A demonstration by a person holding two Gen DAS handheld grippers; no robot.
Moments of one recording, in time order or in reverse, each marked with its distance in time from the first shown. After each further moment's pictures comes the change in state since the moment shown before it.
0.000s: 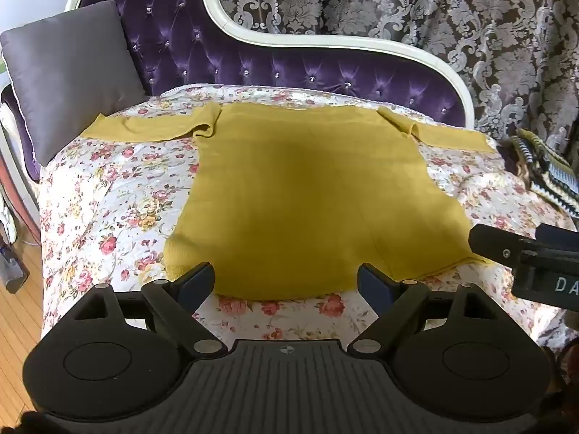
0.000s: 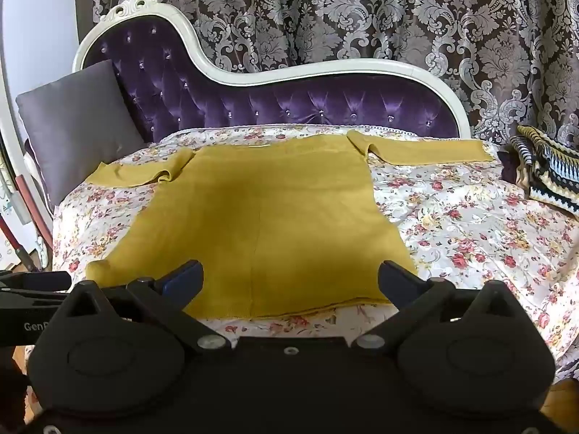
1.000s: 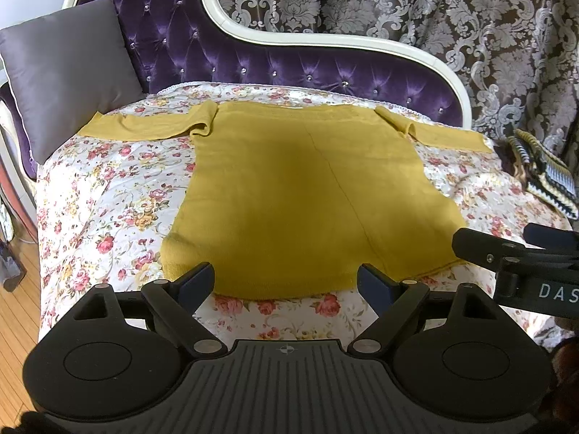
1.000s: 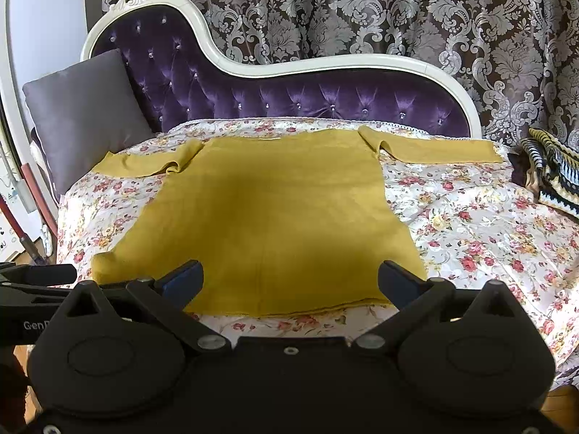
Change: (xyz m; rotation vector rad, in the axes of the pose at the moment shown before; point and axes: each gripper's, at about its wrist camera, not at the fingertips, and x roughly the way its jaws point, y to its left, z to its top) left arm -0.001 -0.003 0.003 -0.009 0.018 -0.013; right arm 0.005 0.006 0.003 -0.026 0.032 0.012
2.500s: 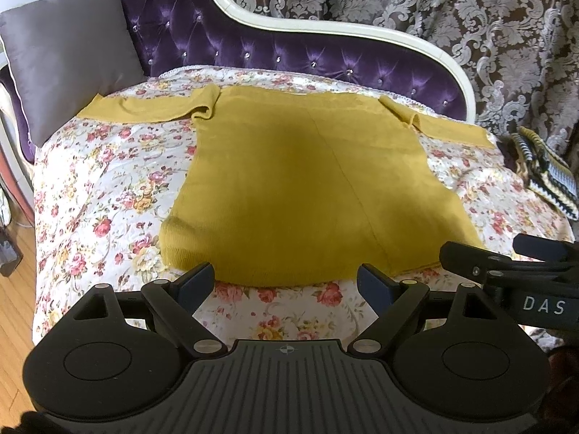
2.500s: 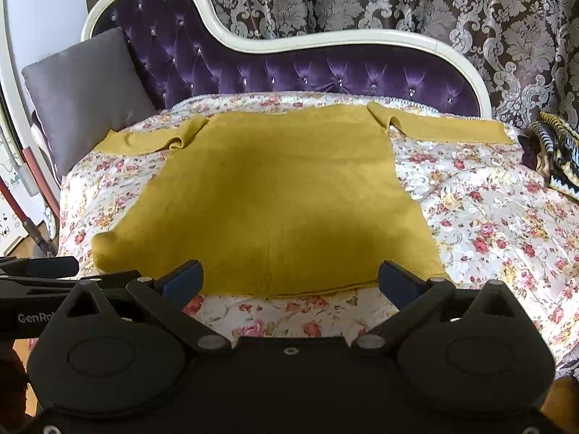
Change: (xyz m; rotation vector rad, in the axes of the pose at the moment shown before) left arm 0.007 0.005 -0.001 -0.034 0.053 -0.007; right arm 0.014 0.007 -0.002 -0.005 0.106 0.003
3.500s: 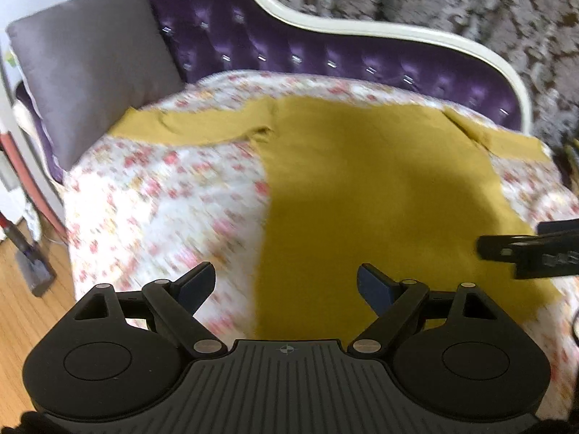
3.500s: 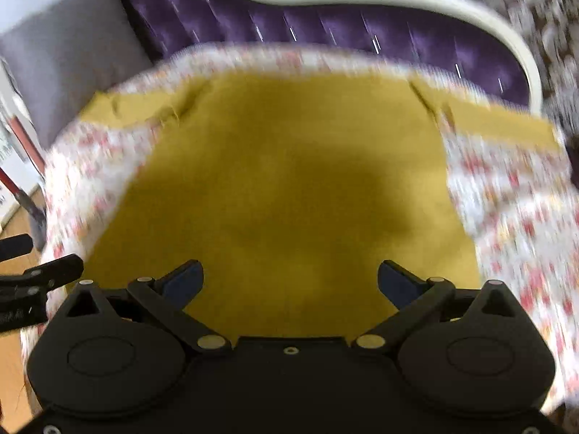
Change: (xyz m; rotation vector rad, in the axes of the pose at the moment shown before) left arm 0.044 0.067 0.067 0.004 0.008 0.140; right arm 0.090 0.019 0.068 -0.075 0.153 0.033
